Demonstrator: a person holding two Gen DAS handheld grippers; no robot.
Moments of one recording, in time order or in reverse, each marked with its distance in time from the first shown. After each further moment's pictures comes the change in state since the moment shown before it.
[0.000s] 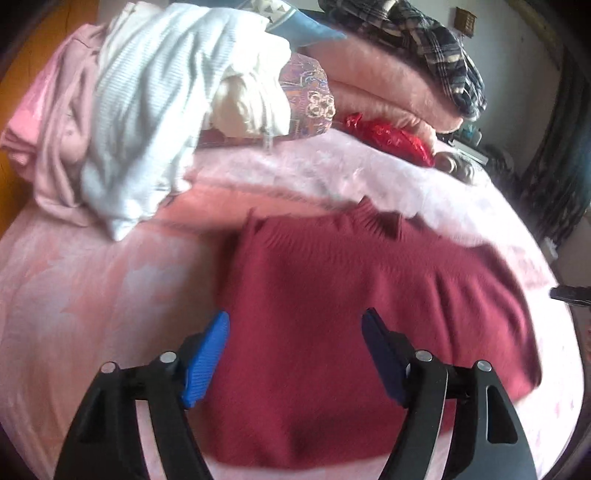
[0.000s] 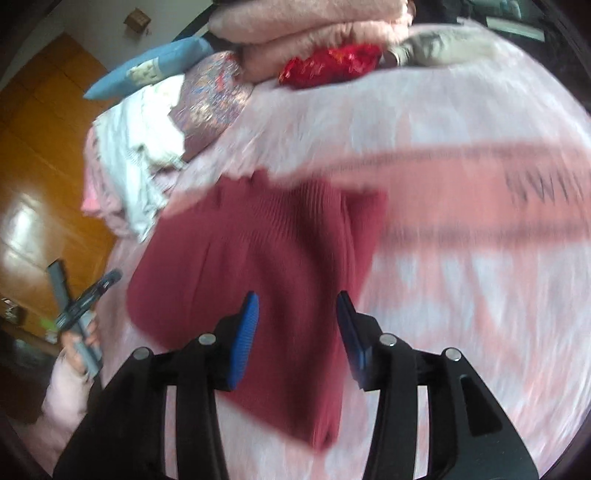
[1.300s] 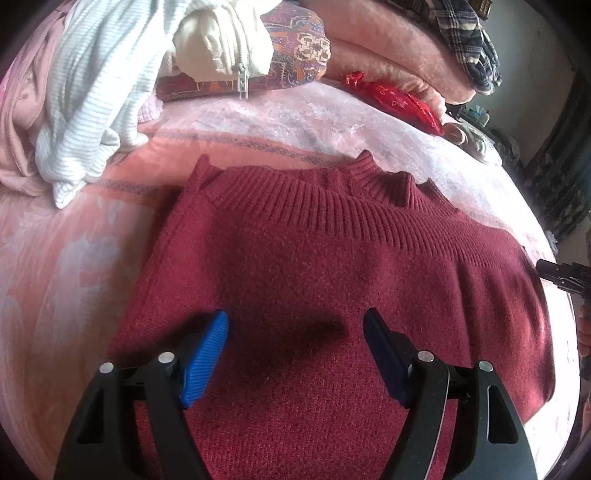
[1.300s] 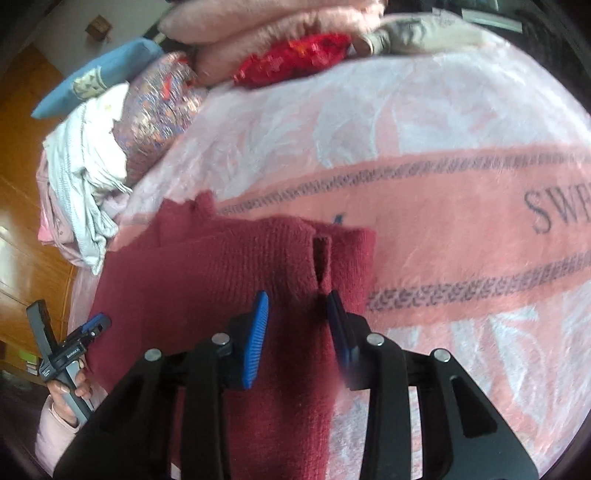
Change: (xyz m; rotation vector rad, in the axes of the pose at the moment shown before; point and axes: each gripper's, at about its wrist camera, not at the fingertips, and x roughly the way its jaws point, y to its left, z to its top) left arm 0.076 -0.020 -0.012 -0.008 0.119 -0.010; right arm 0.066 -0.032 0.018 0.094 0.015 -0.140
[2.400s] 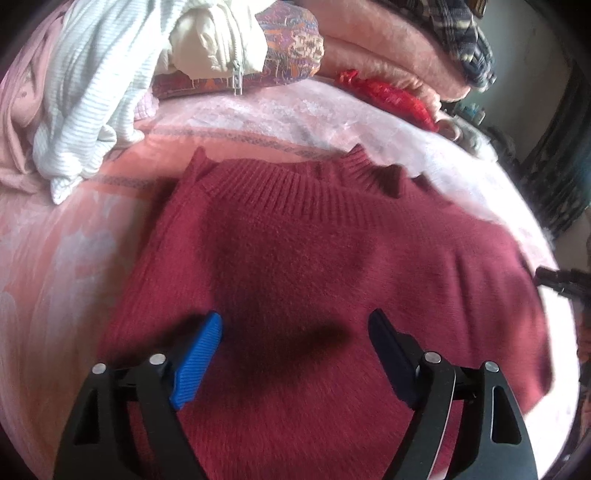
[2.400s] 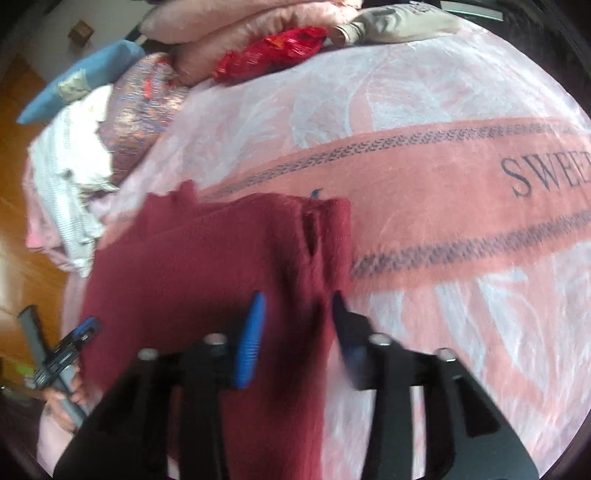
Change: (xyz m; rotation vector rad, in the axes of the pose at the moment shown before) left arm -0.011 -0.001 -0.009 -0.014 -0.008 -0.048; right arm -0.032 0.002 -0.031 0.011 -0.014 -0.026
